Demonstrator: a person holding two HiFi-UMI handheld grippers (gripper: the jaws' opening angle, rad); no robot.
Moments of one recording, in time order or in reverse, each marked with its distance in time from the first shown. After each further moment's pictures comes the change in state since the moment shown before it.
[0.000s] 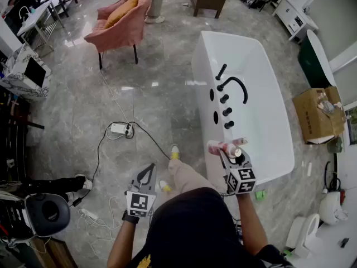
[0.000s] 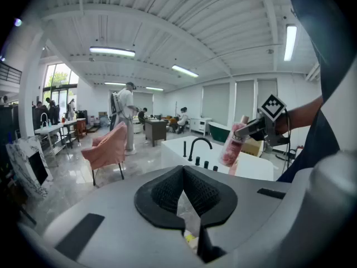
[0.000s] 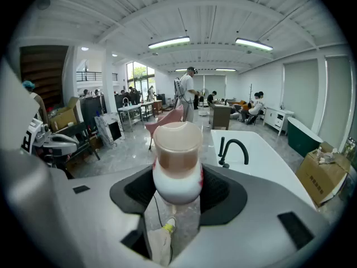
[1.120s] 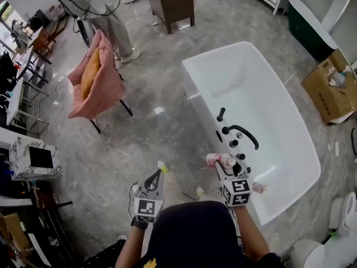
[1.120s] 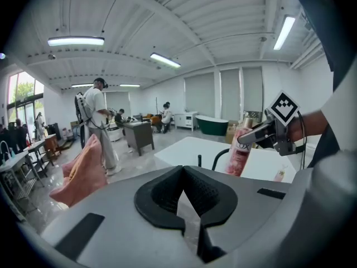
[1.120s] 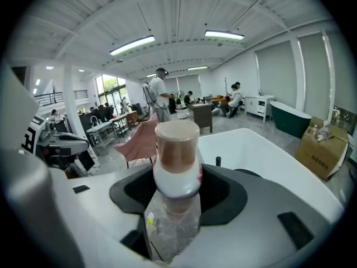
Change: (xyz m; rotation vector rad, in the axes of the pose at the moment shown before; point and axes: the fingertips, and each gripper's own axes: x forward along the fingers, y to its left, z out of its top) left arm 0.404 0.198 0.223 0.176 0.062 -0.168; right arm 0.301 -0.171 0.211 0.236 -0.019 -0.149
